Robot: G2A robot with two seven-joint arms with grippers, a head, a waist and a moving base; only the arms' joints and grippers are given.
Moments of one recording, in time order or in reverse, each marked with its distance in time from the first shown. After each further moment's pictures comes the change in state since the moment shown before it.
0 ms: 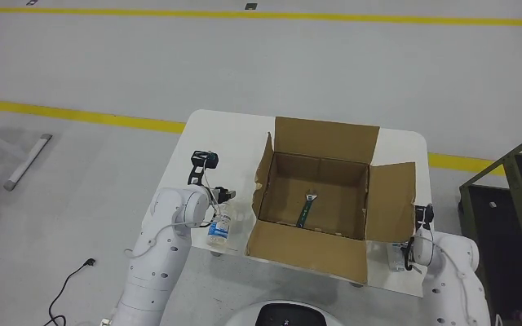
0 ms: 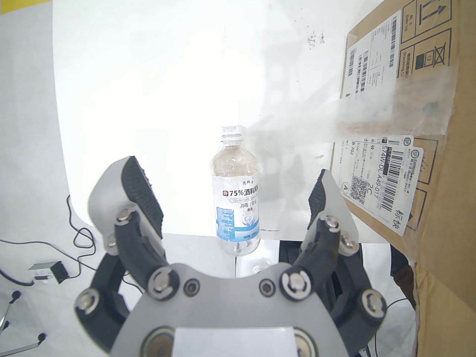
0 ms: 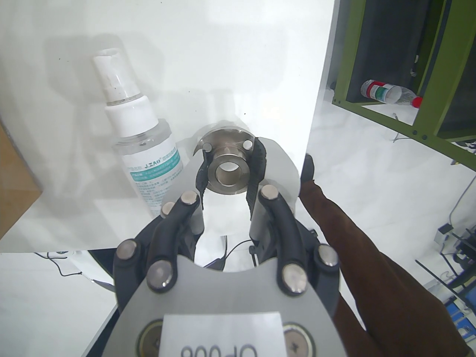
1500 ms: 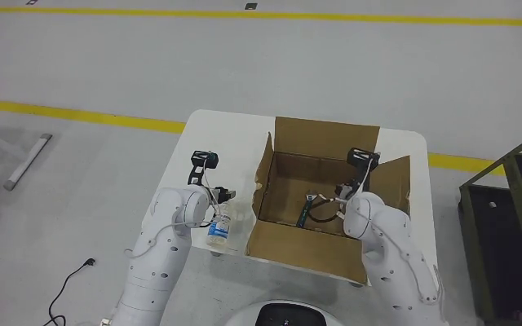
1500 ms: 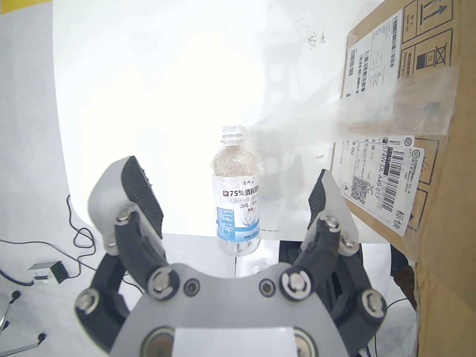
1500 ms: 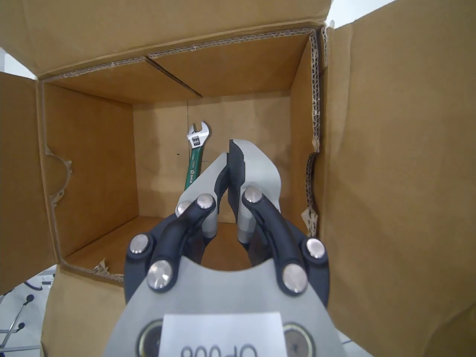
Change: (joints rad) left arm 0.000 0.000 0.000 0.000 0.000 0.000 0.000; right arm 0.224 -0.042 -0.473 -0.154 0.131 0.506 -0.216
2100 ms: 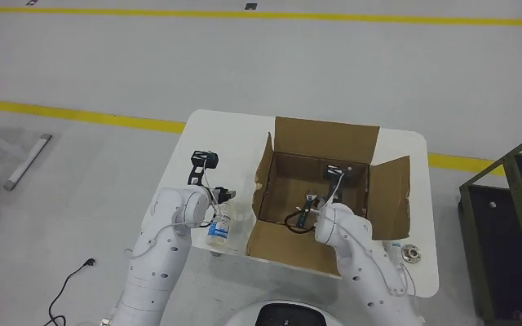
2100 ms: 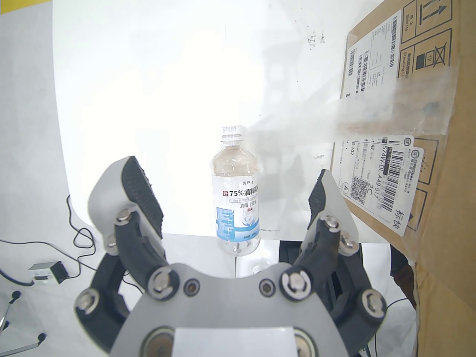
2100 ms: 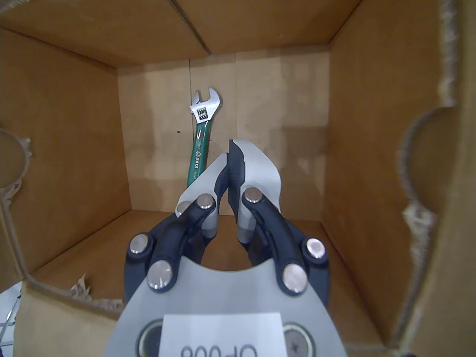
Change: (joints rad) left arm 0.000 0.000 0.000 0.000 0.000 0.000 0.000; right arm 0.036 -0.064 -0.159 0.254 0.057 0.151 -0.151
